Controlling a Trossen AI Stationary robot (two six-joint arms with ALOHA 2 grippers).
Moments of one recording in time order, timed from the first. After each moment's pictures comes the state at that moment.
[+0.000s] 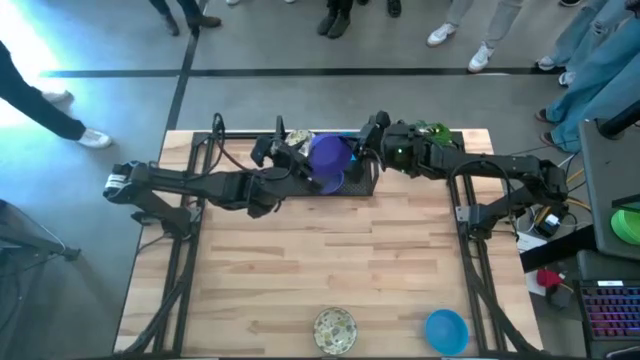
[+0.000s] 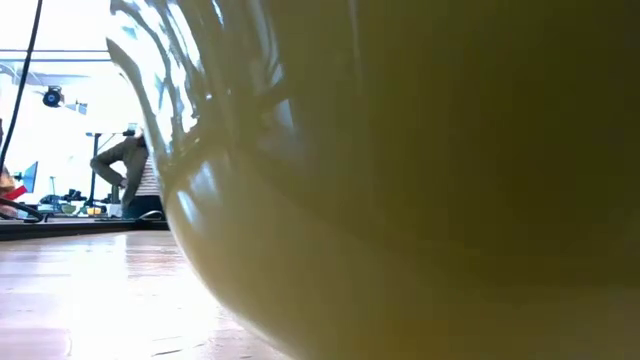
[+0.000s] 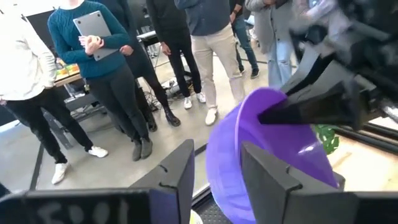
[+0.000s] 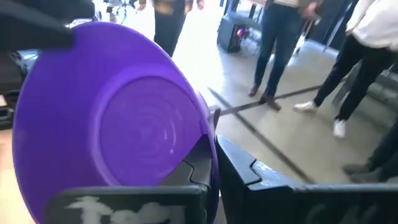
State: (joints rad) left arm -0.09 1.44 1.35 -0.17 -1.10 -0.08; right arm -0.24 1.38 1.17 -0.07 0.33 -0.02
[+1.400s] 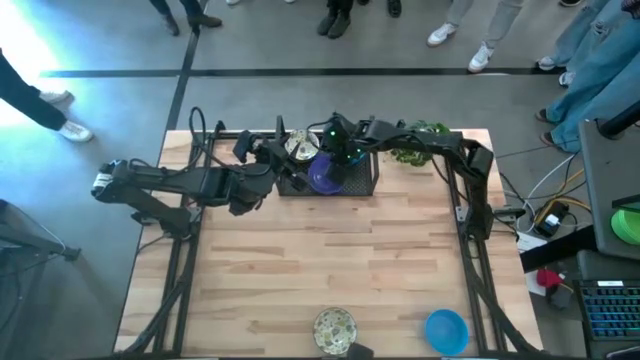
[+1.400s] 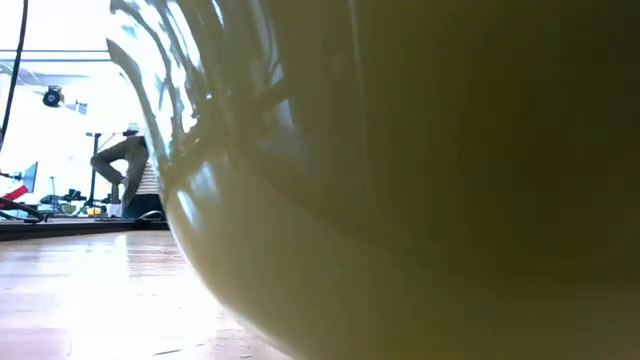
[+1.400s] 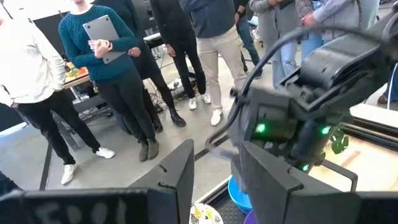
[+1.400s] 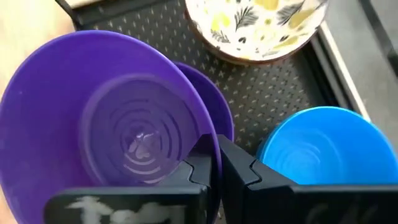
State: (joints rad) left arm -0.11 1.34 1.35 -0.29 -1.12 -0.08; right arm -0.43 1.98 1.62 -0.69 0.00 -0.06
